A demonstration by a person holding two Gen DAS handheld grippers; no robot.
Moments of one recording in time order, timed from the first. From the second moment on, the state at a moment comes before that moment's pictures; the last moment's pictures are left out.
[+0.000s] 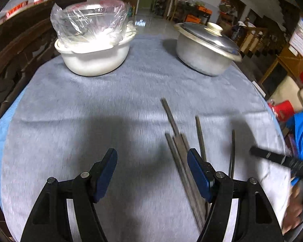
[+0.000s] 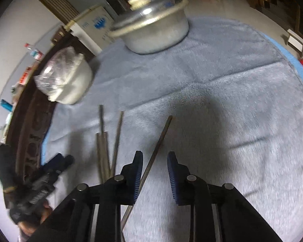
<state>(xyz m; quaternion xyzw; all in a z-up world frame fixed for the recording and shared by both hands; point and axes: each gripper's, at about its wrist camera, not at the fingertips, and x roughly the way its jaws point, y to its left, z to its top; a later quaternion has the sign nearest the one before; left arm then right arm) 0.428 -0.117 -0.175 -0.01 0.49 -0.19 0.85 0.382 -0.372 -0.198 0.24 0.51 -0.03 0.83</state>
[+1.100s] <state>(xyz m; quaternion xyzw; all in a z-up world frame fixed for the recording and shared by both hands) 0.526 -0.212 -0.216 0.02 0.66 -0.11 0.74 0.439 -0.347 -0.219 0.11 0.60 -0.09 0.79</state>
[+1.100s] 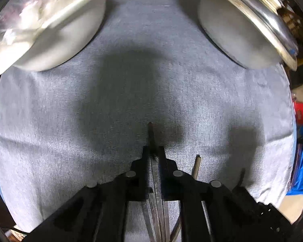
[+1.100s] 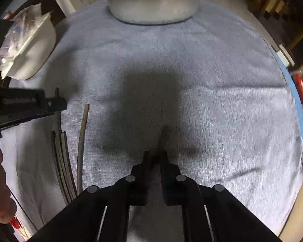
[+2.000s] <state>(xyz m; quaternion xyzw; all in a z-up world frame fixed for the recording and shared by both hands) 0.343 -0.116 -0.022 -0.01 0.41 -0.24 0.88 0.296 -0.358 -0.087 0.16 0.38 0.02 0.91</state>
